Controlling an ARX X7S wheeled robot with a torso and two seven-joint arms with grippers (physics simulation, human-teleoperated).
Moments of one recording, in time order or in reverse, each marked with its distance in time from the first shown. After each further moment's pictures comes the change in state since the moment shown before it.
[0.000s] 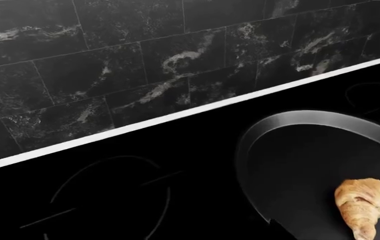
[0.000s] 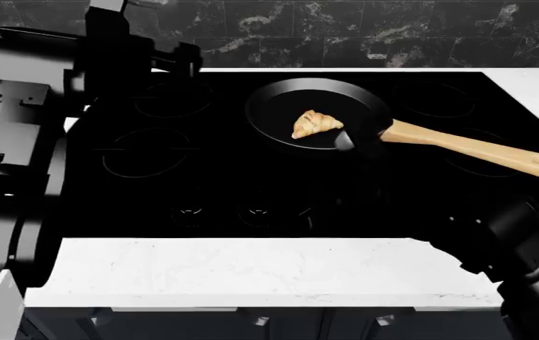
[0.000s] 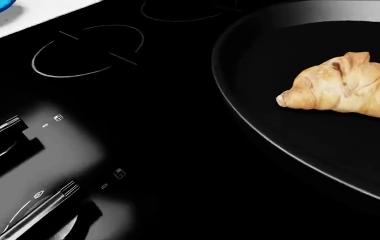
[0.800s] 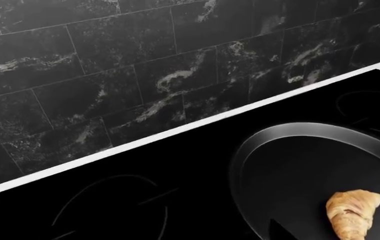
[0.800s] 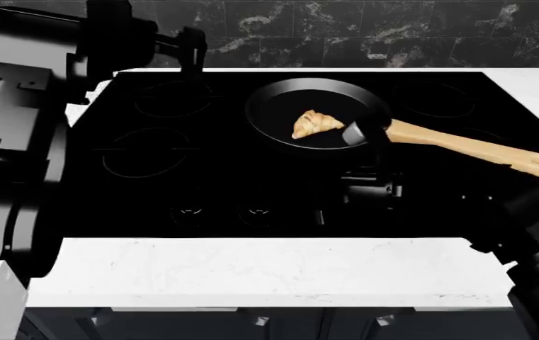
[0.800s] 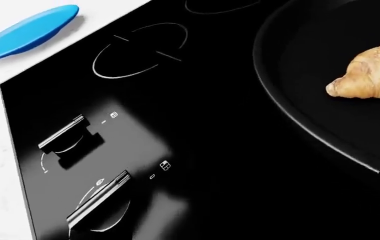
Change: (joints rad) left arm -0.051 0.029 -0.054 -0.033 0.087 0.026 0.030; right arm 0.075 0.005 -0.018 0.131 0.067 0.054 -0.243
